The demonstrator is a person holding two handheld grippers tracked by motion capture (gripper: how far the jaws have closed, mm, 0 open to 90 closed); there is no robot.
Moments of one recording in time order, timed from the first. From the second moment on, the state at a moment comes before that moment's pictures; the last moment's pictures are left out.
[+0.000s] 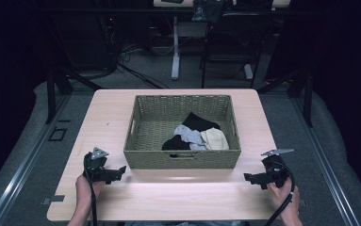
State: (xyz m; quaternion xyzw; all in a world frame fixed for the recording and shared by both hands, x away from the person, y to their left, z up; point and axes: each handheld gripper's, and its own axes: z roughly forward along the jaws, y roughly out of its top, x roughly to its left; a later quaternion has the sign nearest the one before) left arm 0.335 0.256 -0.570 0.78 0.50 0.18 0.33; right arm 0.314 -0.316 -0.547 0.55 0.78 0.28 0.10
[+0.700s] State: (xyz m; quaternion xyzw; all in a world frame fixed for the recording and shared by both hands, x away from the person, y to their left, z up) left arm 0.335 0.256 -0.570 0.78 0.49 0.18 0.33; right arm 0.324 -0.306 -0.487 0.53 0.80 0.25 0.13
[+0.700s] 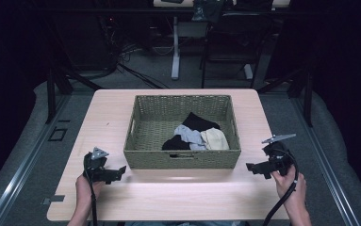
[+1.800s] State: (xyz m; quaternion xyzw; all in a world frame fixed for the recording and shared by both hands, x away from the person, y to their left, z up) left arm 0.335 0.255 -0.570 0.78 0.50 0.17 0.33; right arm 0.404 -0.209 -0.393 0.44 0.86 0.24 0.11
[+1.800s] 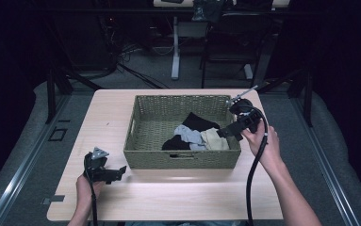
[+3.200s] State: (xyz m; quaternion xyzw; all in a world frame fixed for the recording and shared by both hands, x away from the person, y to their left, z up) left arm 0.335 0.257 -0.570 0.78 0.50 0.17 0.33; right arm 0.492 -0.154 -0.496 0.50 0.86 0.10 0.06
